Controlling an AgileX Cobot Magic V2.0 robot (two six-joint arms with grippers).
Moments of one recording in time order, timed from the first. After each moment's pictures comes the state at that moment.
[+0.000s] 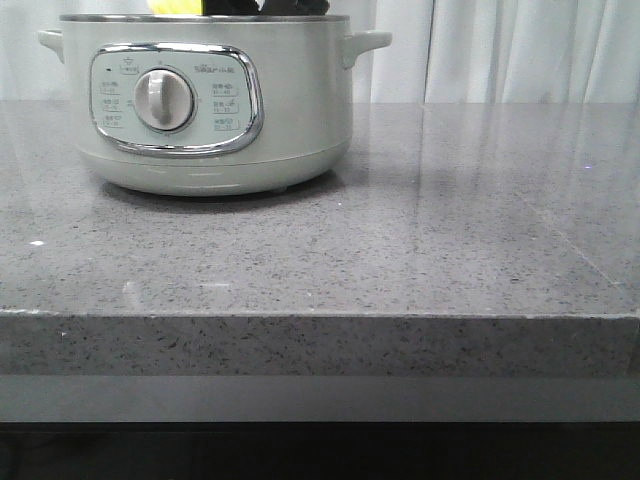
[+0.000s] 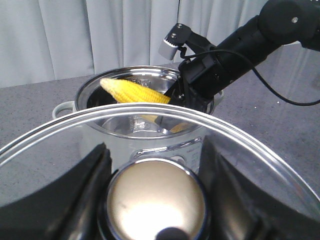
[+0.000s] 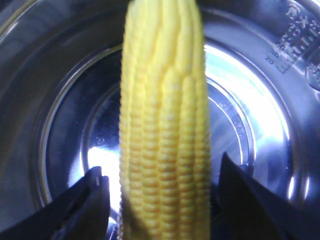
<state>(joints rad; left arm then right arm) -0.43 0.56 -0.87 -0.08 0.59 0.05 0.55 2.08 -2.11 0.22 0.90 -0.32</state>
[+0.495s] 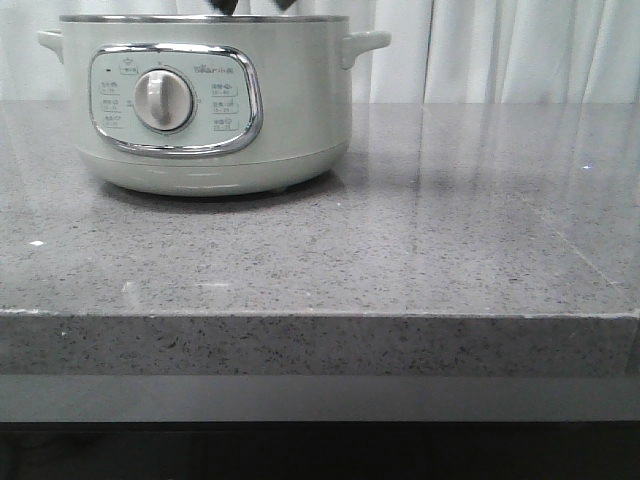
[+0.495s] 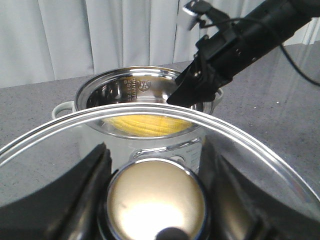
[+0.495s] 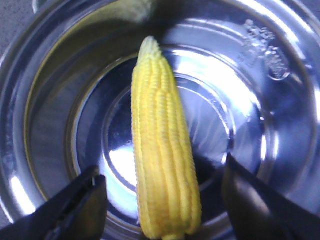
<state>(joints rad) -0.43 0.56 -0.87 -0.08 0.59 0.05 0.54 1.96 -2.11 0.20 0.98 -0.17</state>
